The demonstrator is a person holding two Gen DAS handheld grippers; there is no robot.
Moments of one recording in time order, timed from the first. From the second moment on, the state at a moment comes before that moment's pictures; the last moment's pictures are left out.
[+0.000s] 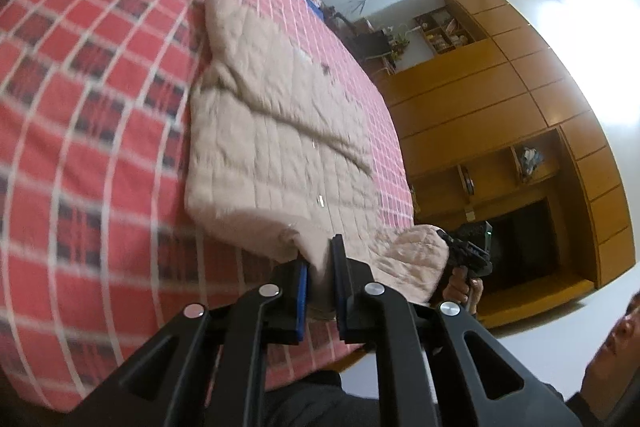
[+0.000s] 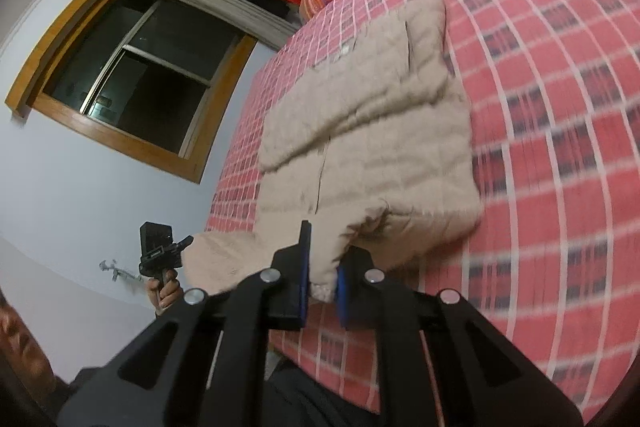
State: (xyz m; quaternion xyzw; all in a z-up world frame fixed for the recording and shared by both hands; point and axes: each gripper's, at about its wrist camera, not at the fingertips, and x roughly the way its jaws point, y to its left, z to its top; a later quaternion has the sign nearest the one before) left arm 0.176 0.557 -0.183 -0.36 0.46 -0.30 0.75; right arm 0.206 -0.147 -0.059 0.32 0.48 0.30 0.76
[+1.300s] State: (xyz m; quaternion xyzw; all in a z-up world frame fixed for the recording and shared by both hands) left arm 0.348 0.577 -0.200 -0.35 0.46 -0.22 0.78; right arm 0.379 -0.172 -0.103 0.35 0.50 0.19 0.77
